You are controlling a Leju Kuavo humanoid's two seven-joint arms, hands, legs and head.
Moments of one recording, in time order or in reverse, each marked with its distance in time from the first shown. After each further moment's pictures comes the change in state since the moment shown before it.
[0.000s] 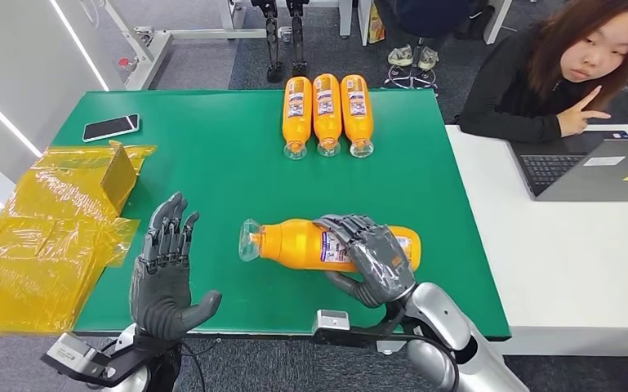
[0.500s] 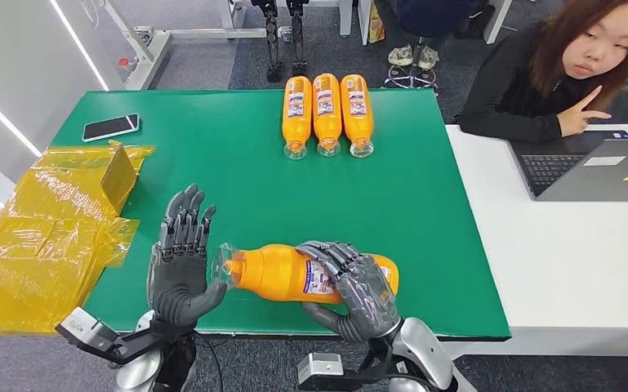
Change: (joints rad) left arm -0.076 -0.023 -0.014 0.120 0.099 -0.059 -0.001; right arm 0.138 0.097 0.006 -0.036 -0.050 -0.104 -0.097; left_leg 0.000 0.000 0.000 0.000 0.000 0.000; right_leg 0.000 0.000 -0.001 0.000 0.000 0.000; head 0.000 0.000
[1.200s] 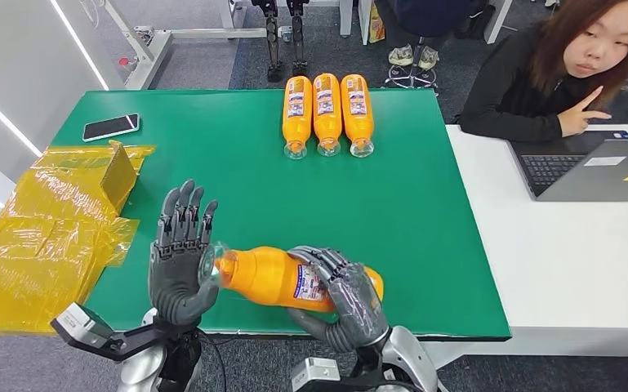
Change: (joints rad) left arm -0.014 -0.023 -0.005 0.006 0.048 -0.038 0.012; right arm 0.035 0.082 0.032 0.027 -0.095 0.002 -0.063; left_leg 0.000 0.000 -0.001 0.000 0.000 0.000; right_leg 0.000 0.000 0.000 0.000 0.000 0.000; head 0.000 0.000
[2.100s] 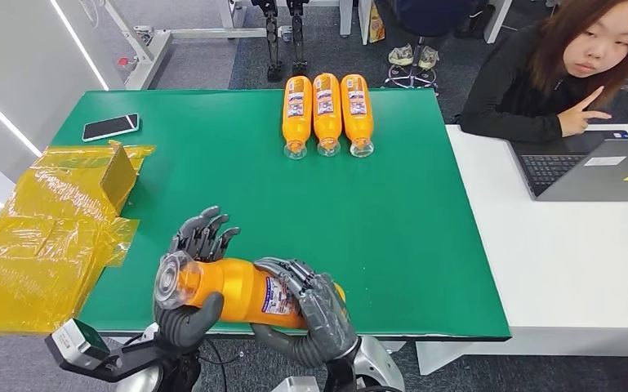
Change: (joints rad) left arm 0.070 0.044 -0.085 -0.110 0.055 -0.021 0.044; right arm 0.023 0.116 0.019 0.069 -0.082 0.009 -0.124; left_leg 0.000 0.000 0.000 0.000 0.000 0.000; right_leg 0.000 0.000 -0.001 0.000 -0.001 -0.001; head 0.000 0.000
